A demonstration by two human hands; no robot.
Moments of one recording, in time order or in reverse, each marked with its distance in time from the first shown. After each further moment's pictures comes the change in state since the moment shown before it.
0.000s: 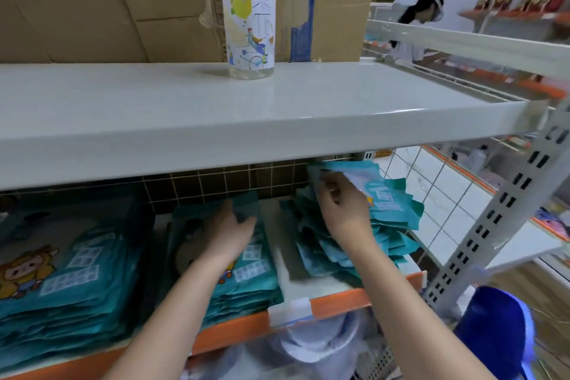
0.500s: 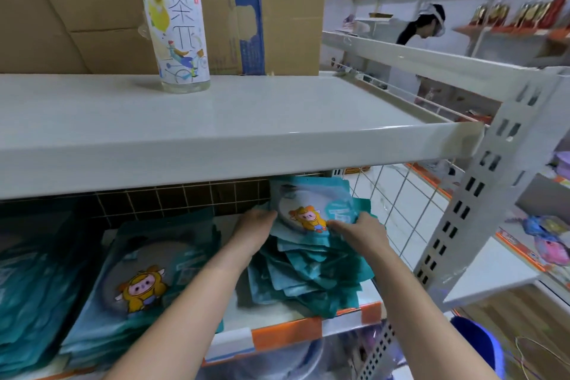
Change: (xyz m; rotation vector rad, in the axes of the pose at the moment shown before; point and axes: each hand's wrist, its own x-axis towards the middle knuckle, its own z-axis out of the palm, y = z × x) left_hand 0.007 0.109 0.094 -0.354 -0.169 -0.069; right_hand 0.071 0.129 -0.068 -0.218 -0.237 0.480
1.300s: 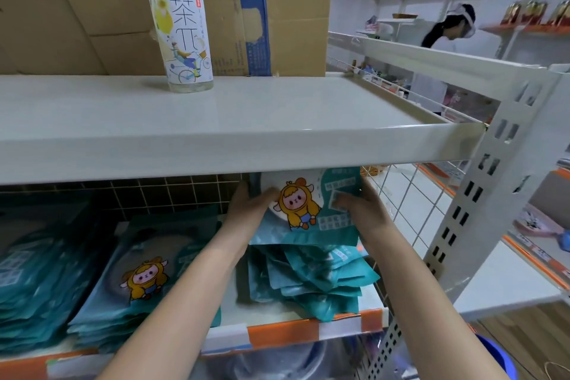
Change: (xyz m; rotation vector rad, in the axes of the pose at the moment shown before) left_hand -0.024 0.028 -0.010 -0.367 0.134 0.136; right_hand -0.030 -0.038 -0.038 0.761 -0.261 -0.288
